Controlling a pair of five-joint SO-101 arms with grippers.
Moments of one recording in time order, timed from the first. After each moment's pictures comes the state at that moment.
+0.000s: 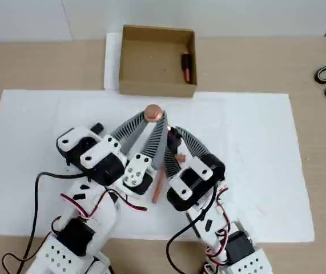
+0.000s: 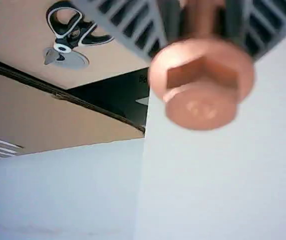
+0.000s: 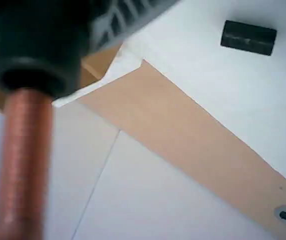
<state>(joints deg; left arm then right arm) 31.5 -76.4 73.9 4.5 11.9 -31.1 -102.7 96.1 9.2 14.7</state>
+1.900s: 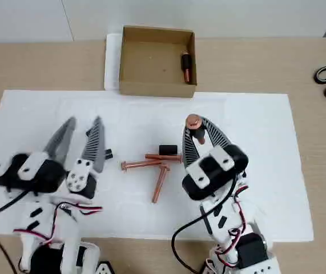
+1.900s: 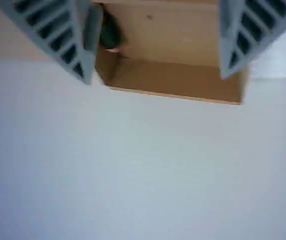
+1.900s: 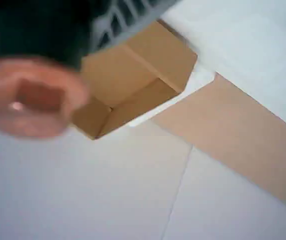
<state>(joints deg) 1.8 -102.9 74.0 37.6 12.0 -22.1 -99.5 82.6 22.2 14.9</state>
